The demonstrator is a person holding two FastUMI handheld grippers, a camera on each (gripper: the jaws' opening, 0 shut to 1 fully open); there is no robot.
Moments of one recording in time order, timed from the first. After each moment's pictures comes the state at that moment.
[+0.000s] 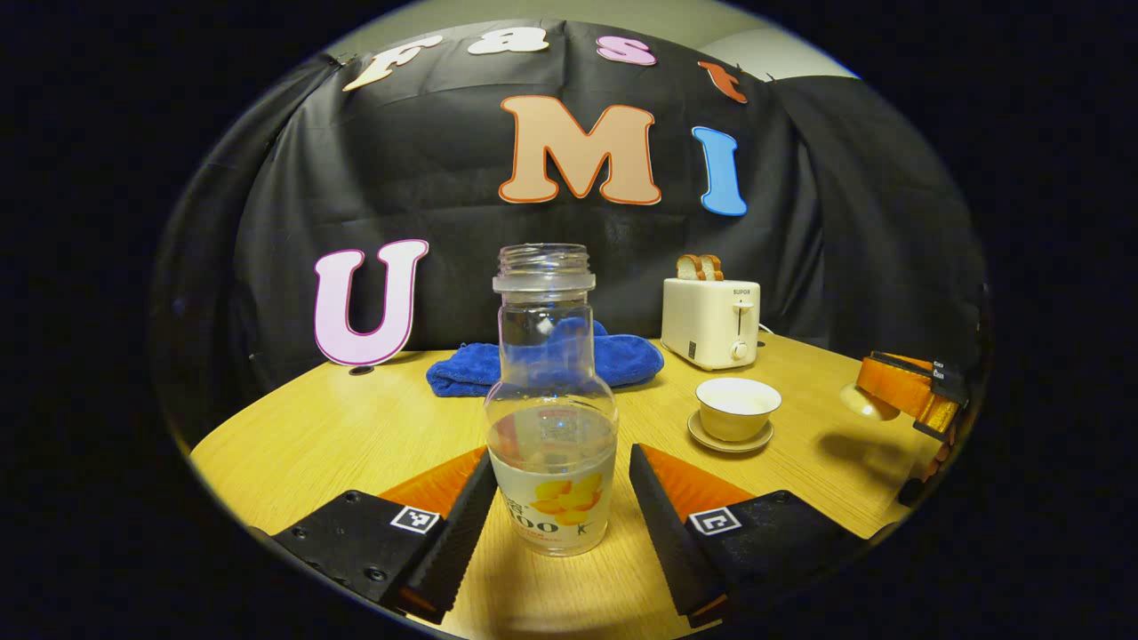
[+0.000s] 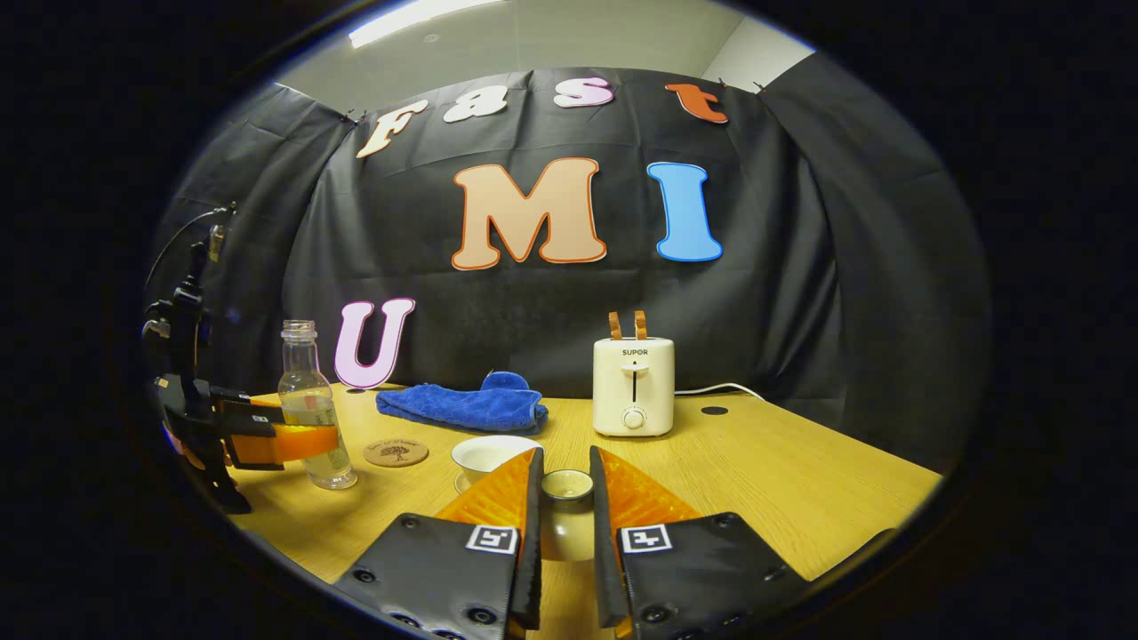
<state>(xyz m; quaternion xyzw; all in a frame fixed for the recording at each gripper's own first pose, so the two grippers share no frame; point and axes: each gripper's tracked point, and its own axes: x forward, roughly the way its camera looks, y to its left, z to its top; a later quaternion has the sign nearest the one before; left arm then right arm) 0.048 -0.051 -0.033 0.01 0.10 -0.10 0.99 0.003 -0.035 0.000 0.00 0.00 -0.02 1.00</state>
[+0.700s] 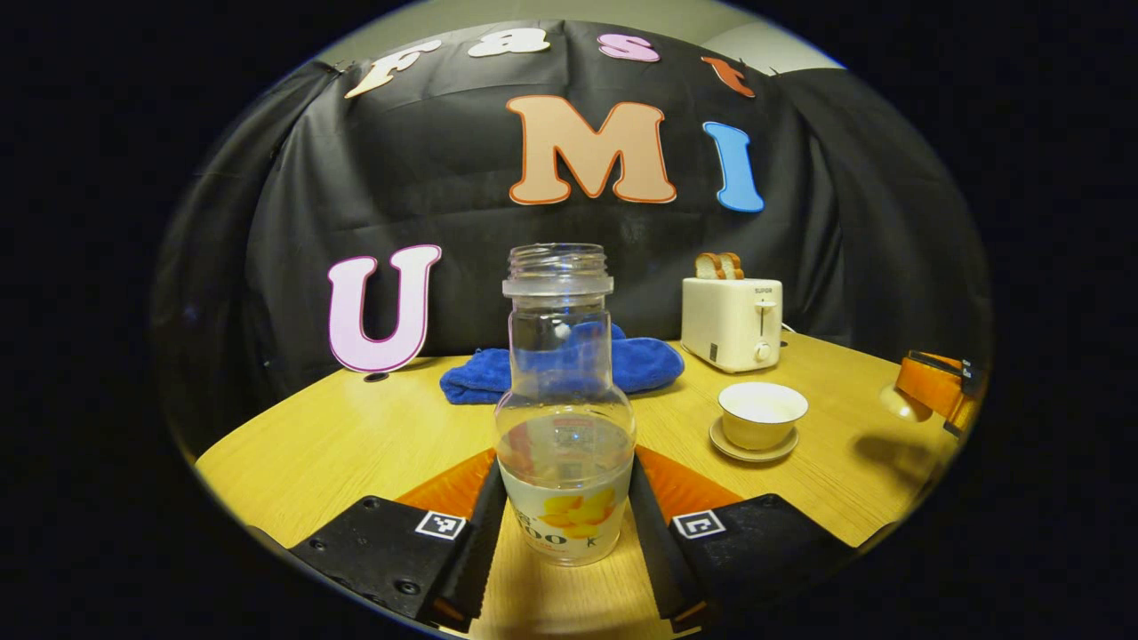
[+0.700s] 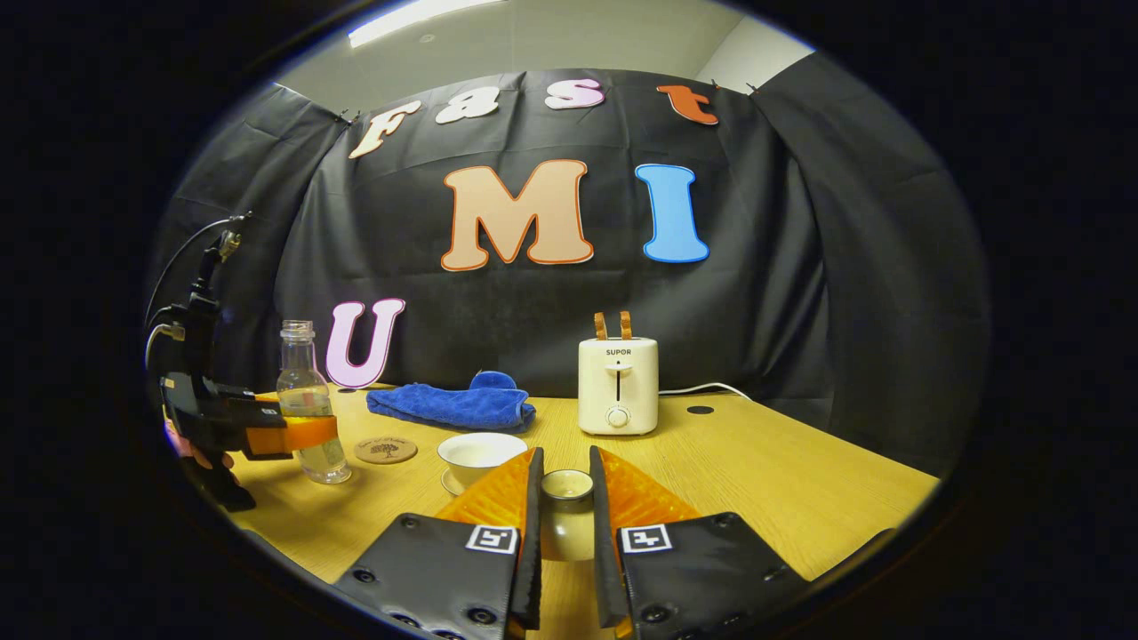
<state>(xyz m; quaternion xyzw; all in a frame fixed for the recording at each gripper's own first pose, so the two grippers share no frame) 0.064 -0.044 -0.032 0.02 0.09 -0.06 0.99 -0.004 -0.047 0.001 0.00 0.00 -0.03 1.00</state>
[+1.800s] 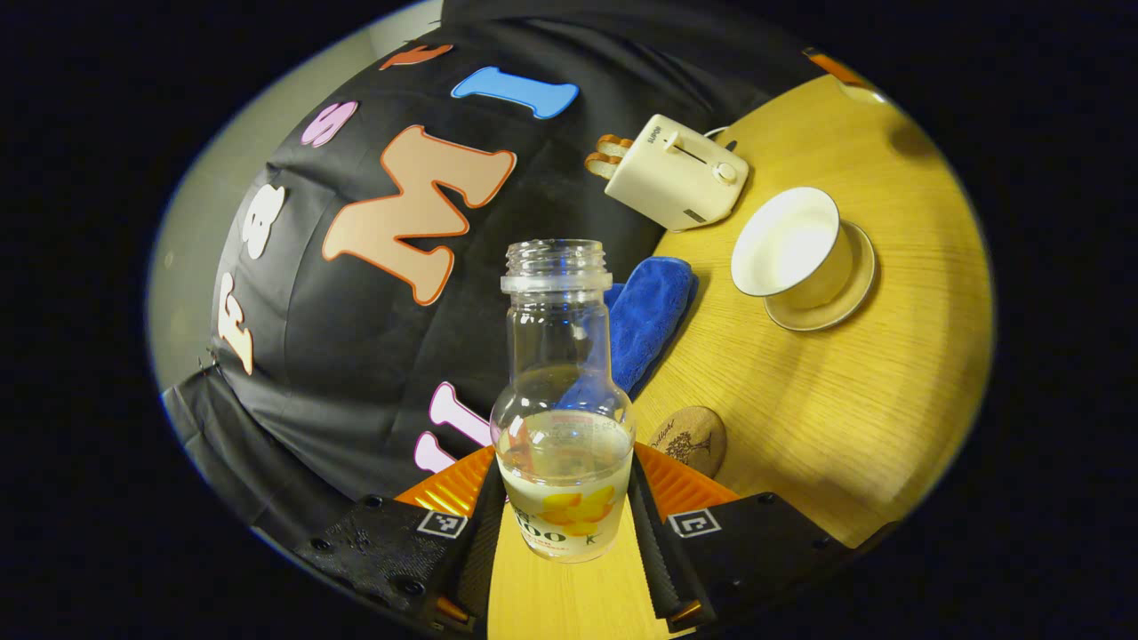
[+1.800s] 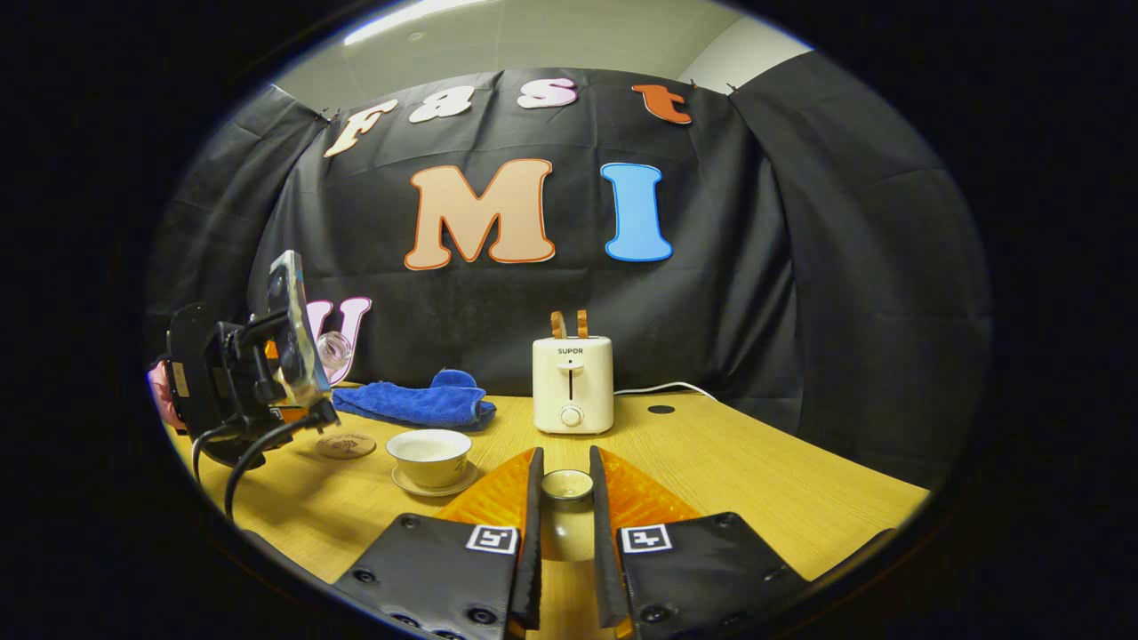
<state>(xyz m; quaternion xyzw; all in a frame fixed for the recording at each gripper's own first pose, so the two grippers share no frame) 0.106 -0.051 -0.018 0.52 0.11 -0.03 0.85 -0.009 -0.097 0.002 0.00 0.00 -0.08 1.00</state>
